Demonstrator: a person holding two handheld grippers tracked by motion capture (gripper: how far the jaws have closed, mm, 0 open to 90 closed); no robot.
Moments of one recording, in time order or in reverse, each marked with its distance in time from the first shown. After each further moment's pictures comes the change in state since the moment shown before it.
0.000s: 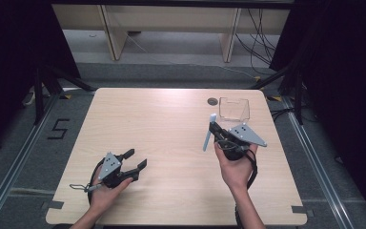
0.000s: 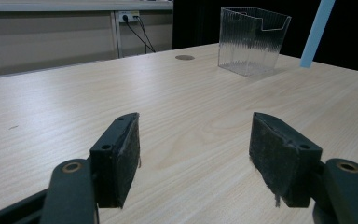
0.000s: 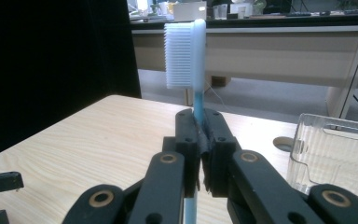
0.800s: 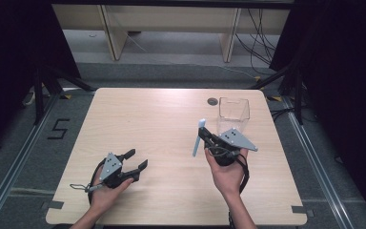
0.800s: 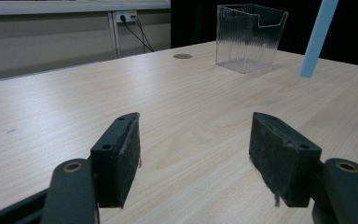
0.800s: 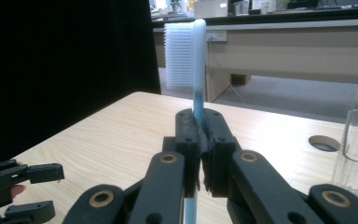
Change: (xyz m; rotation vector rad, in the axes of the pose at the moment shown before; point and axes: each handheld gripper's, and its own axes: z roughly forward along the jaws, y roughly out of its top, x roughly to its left) left arm -0.002 0.001 -0.001 0.027 0.004 0.023; right arm 0.025 -0.008 0.003 0.004 0.077 0.004
